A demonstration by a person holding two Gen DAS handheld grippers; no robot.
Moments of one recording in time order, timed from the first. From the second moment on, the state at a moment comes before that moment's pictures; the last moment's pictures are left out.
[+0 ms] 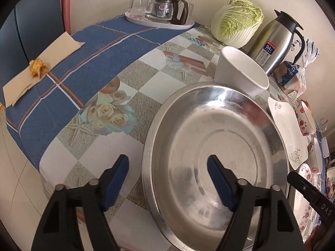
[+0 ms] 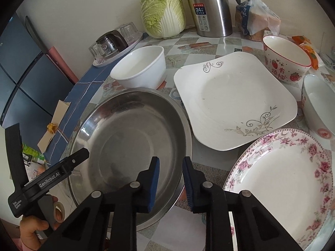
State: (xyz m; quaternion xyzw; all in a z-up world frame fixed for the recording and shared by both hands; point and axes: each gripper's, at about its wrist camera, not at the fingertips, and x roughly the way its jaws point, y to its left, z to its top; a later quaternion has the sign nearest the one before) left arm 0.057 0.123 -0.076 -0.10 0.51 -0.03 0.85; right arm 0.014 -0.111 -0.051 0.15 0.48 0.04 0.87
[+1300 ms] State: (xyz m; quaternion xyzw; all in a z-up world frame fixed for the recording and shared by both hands) left arm 0.072 0.123 -0.083 -0.09 0.51 -0.03 0.86; right arm 0.032 -0.128 -0.083 0.21 0.52 0.05 0.83
